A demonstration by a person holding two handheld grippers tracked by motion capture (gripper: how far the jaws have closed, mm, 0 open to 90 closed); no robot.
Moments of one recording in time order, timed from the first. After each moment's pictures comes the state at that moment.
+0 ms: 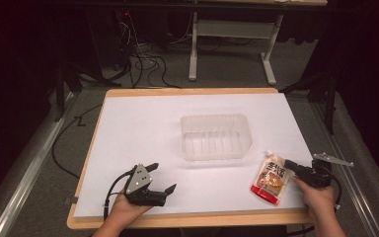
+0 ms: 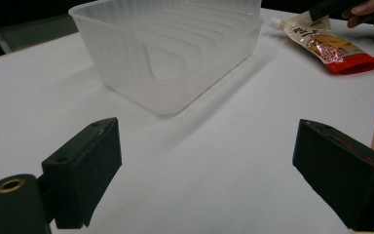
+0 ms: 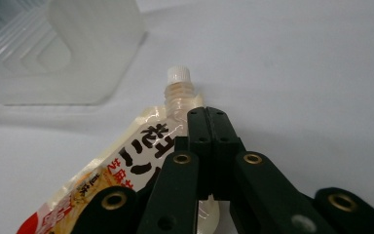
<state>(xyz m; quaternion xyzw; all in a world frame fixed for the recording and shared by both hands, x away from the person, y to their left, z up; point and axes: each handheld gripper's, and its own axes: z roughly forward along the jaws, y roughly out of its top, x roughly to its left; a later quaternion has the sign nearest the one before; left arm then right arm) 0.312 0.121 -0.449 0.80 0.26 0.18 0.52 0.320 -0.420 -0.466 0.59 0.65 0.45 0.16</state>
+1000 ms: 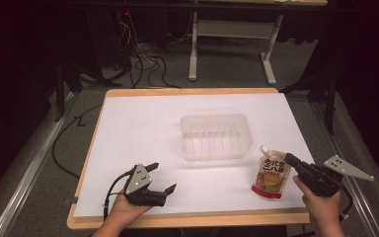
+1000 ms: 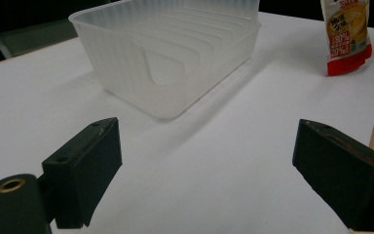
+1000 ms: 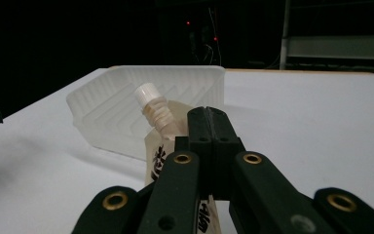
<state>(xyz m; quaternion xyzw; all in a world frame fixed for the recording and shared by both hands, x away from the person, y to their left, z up) 0.311 0.121 -0.448 0.79 0.25 0.18 0.52 0.273 -0.376 -0.396 0.47 0.65 0.54 0.26</state>
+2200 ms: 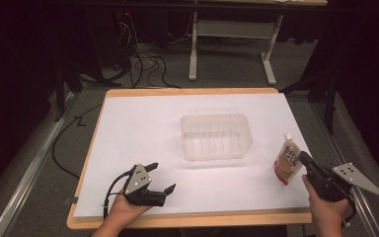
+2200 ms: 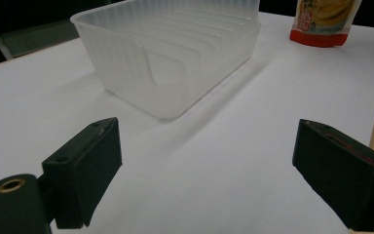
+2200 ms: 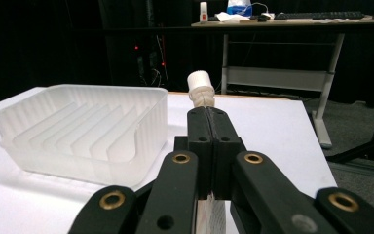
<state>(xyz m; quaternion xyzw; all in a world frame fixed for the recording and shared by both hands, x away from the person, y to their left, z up) 0.311 0.123 -0.447 0.79 0.25 0.18 0.52 0.256 -0.384 -0.398 0.49 0.60 0.51 0.37</state>
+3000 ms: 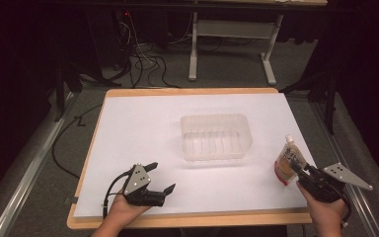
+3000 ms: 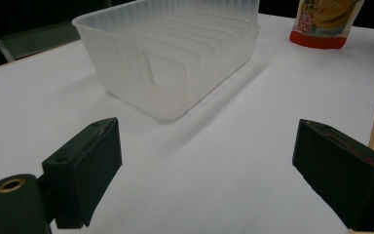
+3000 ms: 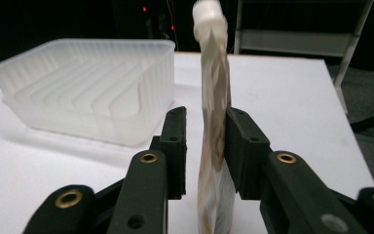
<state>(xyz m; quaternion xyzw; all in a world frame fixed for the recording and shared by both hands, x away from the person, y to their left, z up) 0.310 0.124 -0.446 0.79 0.25 0.18 0.52 0.265 -0.386 -0.419 0.51 0.64 0.48 0.32</state>
